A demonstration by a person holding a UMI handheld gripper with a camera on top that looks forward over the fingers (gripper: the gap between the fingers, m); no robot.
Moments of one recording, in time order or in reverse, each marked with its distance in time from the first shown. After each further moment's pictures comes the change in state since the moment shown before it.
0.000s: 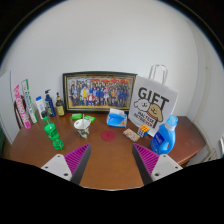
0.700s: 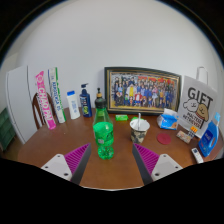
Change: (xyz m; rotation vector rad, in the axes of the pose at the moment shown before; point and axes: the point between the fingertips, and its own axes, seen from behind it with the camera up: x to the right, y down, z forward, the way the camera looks) arm -0.260 0.033 0.078 0.093 -0.241 -0.033
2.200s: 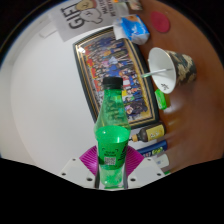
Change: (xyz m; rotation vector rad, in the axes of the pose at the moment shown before) arm -0.012 -0.186 0.166 0.367 -0.547 1.767
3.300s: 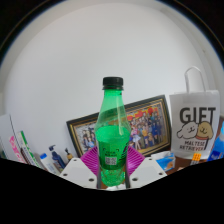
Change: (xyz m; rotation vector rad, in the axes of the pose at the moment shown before) arm -0.099 -0.159 -0.030 0.035 0.315 -1.564
